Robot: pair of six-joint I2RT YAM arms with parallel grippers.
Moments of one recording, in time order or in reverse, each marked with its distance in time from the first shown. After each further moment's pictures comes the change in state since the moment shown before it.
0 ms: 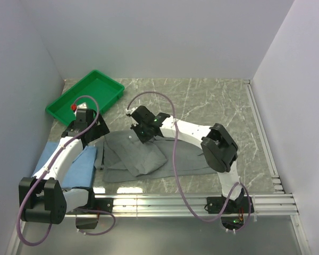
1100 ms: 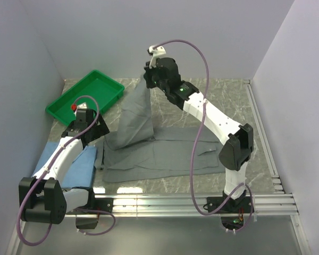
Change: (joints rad) left arm 0.000 0.000 0.000 0.000 0.000 0.002; right arm -0.217 -0.151 0.301 0.292 0.145 -0.004
